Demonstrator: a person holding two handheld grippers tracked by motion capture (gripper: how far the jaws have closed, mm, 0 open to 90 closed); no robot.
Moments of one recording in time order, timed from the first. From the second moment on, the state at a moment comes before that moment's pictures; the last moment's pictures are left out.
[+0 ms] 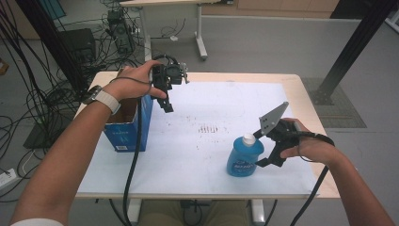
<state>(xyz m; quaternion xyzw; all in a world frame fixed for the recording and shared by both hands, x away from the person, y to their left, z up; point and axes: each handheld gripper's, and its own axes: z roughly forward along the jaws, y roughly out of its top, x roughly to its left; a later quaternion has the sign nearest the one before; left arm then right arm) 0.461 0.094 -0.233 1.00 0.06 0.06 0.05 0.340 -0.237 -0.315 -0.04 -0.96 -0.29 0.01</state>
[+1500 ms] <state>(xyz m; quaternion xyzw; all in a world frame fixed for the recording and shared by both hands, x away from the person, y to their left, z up) 0.460 0.092 -0.233 1.00 0.06 0.06 0.04 0.338 -0.240 -0.313 -0.04 -0.96 -0.29 0.00</state>
